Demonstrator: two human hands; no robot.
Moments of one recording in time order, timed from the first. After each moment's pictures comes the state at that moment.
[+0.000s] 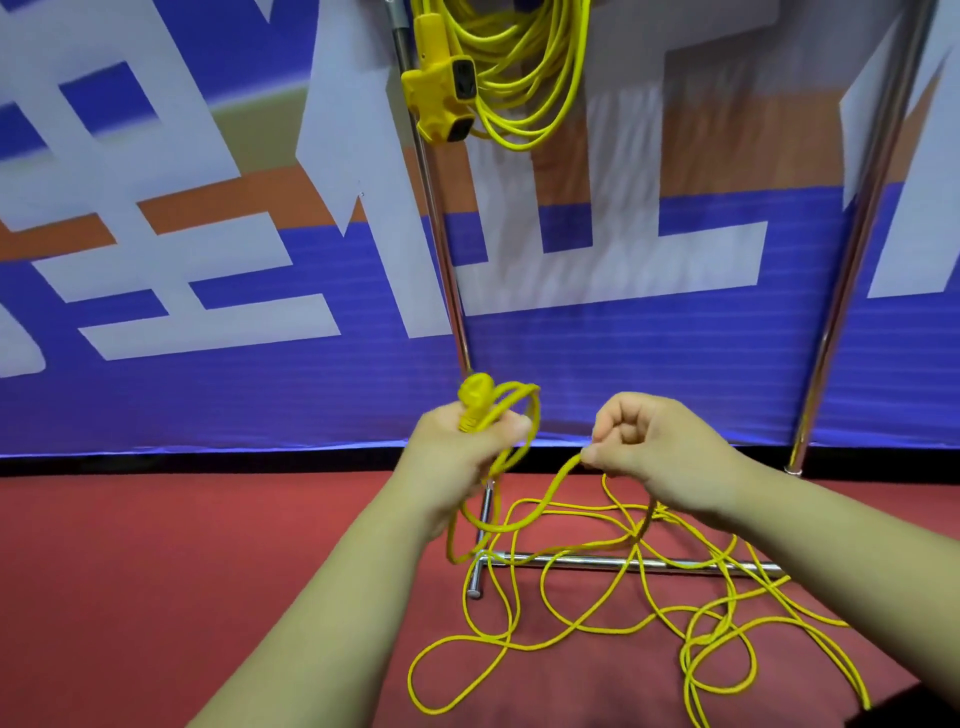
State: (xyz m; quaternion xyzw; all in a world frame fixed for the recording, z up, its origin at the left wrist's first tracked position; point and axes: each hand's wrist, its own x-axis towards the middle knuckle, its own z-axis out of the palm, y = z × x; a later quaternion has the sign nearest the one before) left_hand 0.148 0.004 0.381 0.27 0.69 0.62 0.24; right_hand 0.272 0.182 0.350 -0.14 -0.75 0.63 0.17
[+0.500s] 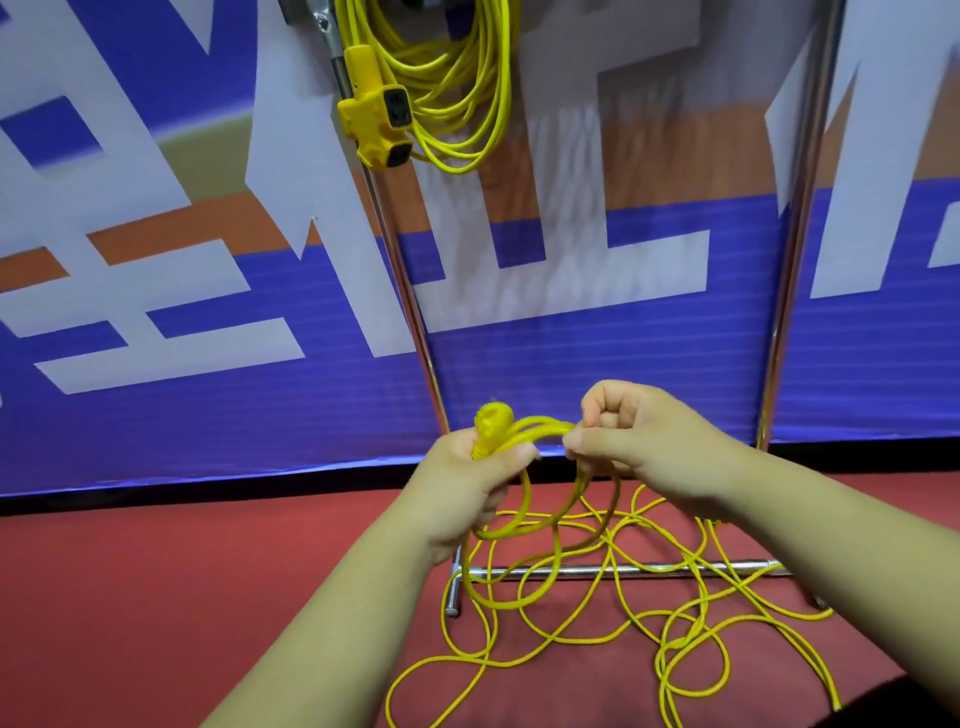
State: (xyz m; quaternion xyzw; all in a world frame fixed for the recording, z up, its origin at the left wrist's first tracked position) left_hand 0.168 0.045 0.365 0.32 0.69 0.57 0.31; right_hand 0.299 0.210 0.371 -0.10 -0.69 0.70 0.17
